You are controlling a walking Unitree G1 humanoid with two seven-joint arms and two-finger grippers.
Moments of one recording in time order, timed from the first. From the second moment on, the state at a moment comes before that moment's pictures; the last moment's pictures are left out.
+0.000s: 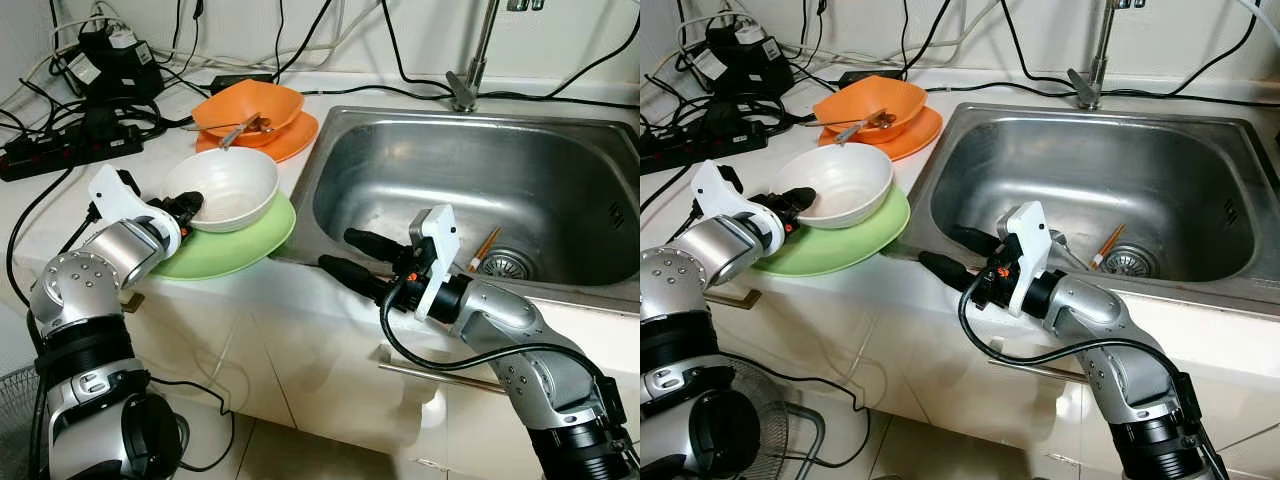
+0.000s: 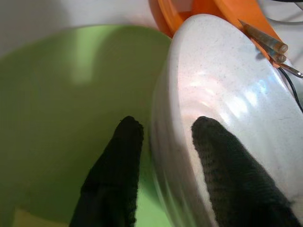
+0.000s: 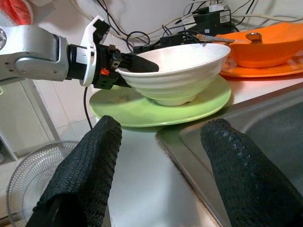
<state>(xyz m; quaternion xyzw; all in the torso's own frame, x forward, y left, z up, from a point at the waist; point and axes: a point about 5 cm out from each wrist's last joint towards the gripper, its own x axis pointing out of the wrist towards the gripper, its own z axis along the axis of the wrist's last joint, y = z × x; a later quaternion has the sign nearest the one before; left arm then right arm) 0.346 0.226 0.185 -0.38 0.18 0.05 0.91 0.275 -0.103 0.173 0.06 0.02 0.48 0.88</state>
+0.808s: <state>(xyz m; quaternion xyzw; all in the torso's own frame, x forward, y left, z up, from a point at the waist) 0.344 0.224 0.186 -0.37 0.18 0.04 0.91 0.277 -0.101 0.169 0.06 0.02 0.47 0.88</state>
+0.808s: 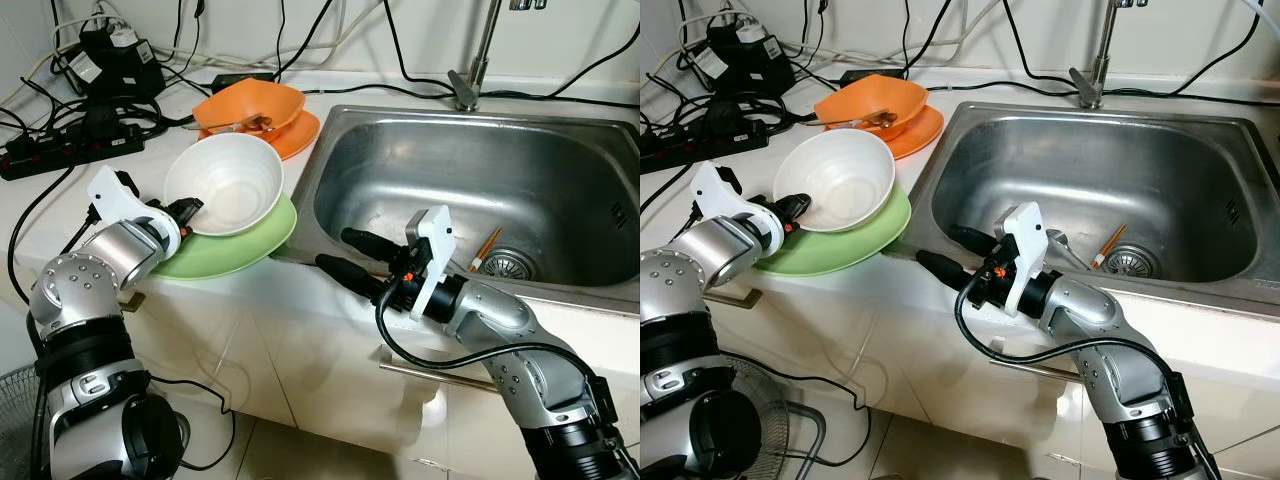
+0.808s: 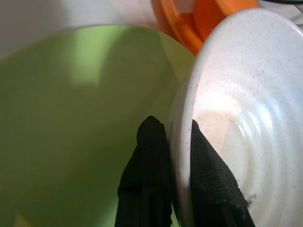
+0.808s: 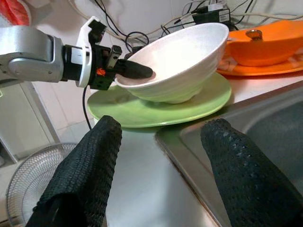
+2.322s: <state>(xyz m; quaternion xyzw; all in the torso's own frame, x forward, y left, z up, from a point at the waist) 0.323 0.147 0.193 -0.16 -0.03 -0.16 0.97 0.320 -0.113 0.181 0.22 0.05 0.34 0.91</state>
